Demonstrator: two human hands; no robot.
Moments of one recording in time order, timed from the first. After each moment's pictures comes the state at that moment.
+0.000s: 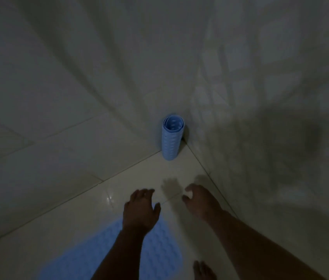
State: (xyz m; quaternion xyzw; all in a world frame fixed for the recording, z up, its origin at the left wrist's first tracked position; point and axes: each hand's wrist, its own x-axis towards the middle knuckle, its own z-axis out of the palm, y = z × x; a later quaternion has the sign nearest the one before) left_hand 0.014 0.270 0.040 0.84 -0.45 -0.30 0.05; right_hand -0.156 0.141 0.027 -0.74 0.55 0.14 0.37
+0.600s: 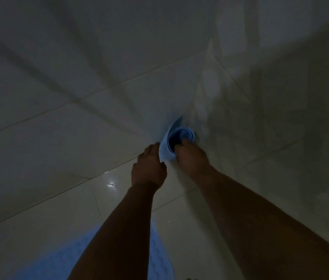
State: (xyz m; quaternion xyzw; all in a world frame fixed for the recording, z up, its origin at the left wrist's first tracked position) left_hand 0.032 0.078 -0.025 0.86 -0.42 -0.26 0.15; right_hand -0.074 -0.039 -0.049 -0.91 0.37 0.10 0.15
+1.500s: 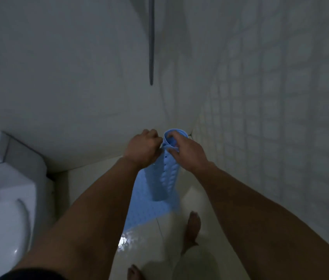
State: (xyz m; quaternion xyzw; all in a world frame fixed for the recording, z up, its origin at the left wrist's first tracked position) left_hand -0.011 0.539 0.457 0.76 -0.64 -0.04 0.12; right_hand -0.173 0.436 0.465 -0.91 0.31 -0.09 0.25
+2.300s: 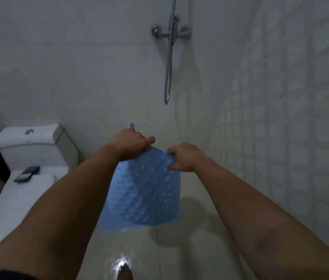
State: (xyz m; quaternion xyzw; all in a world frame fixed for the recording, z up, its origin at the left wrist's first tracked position) left_hand -0.115 0.661 0.625 0.74 -0.64 0.13 -0.17; right_hand -0.277 0.492 0.584 -0.99 0.11 0.02 0.05
